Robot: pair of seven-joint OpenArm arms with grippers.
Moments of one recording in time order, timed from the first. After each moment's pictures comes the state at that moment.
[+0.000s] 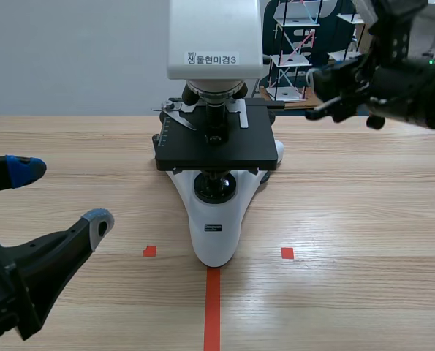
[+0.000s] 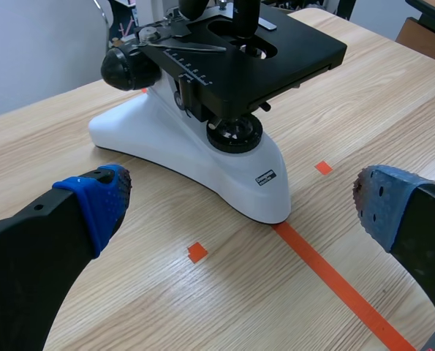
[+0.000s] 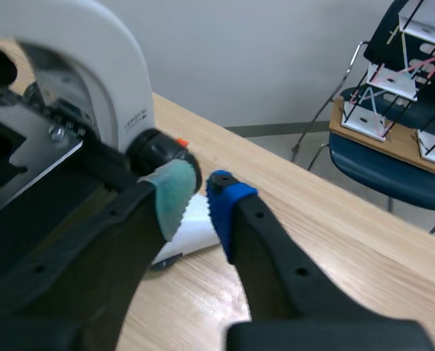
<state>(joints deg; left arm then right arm) 47.4 -32.6 -8.4 120.6 -21.6 -26.4 -9.4 6.4 29.6 -9.9 94.0 22.2 18.7 -13.2</state>
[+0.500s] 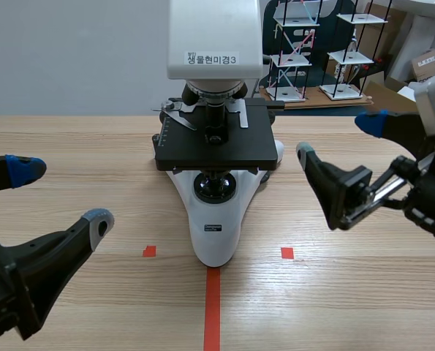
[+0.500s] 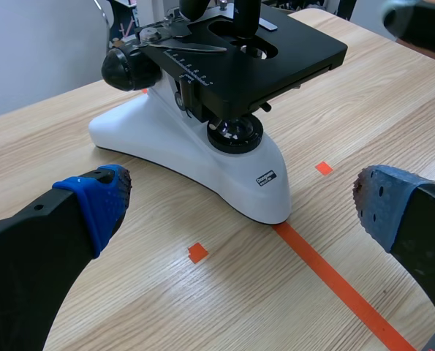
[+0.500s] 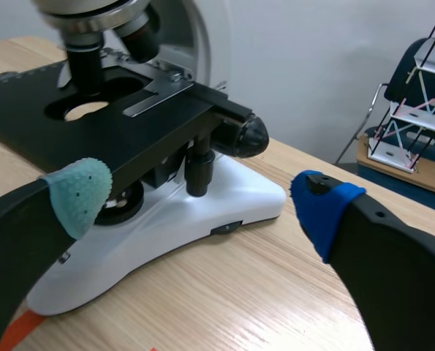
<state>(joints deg) 47.4 -32.6 -8.4 120.6 -21.6 -26.4 -9.4 -22.8 33.5 -4.3 101.6 15.1 18.8 19.3</state>
